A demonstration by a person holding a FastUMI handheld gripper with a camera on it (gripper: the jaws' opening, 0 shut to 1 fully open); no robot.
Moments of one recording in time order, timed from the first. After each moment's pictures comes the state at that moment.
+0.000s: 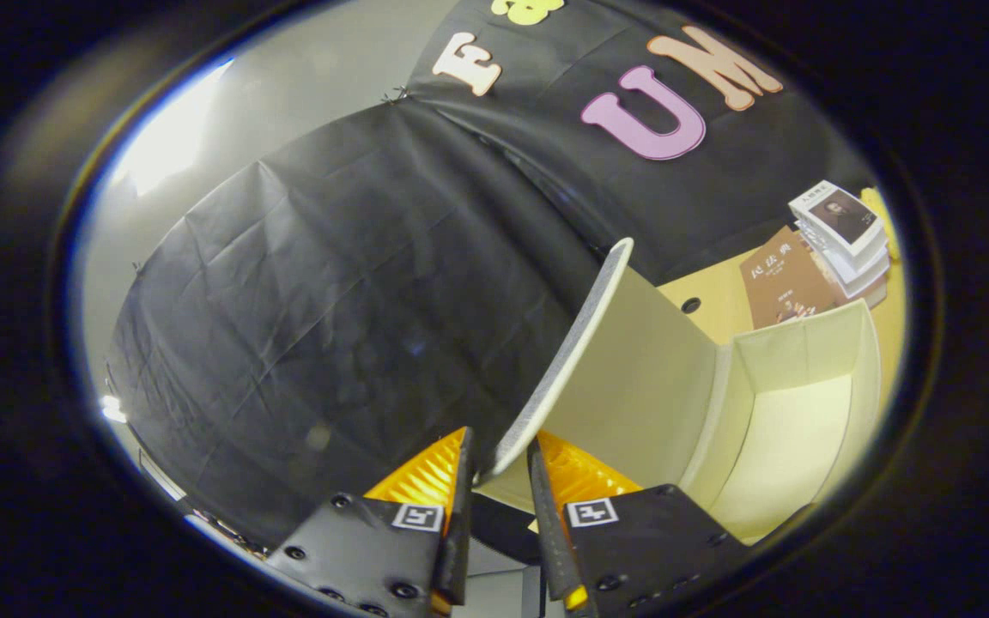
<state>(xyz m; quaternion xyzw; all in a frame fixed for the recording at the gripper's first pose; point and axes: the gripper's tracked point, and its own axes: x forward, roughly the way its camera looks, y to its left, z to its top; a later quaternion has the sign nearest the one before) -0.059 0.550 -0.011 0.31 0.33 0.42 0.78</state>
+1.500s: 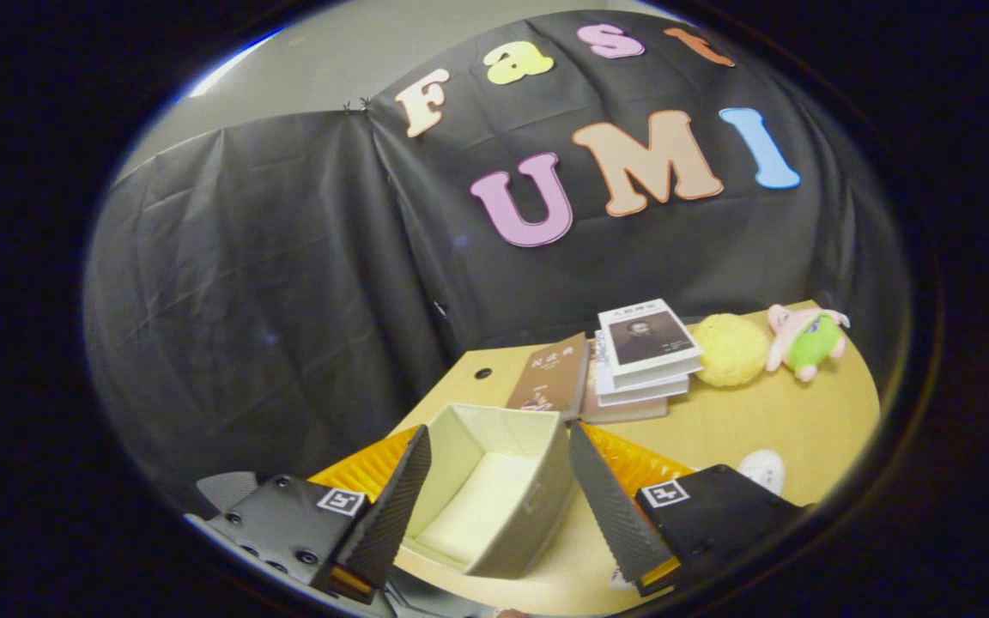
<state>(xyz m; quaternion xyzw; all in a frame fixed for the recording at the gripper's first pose) 0.038 0.257 -0.064 0.14 0.27 0.24 0.92</state>
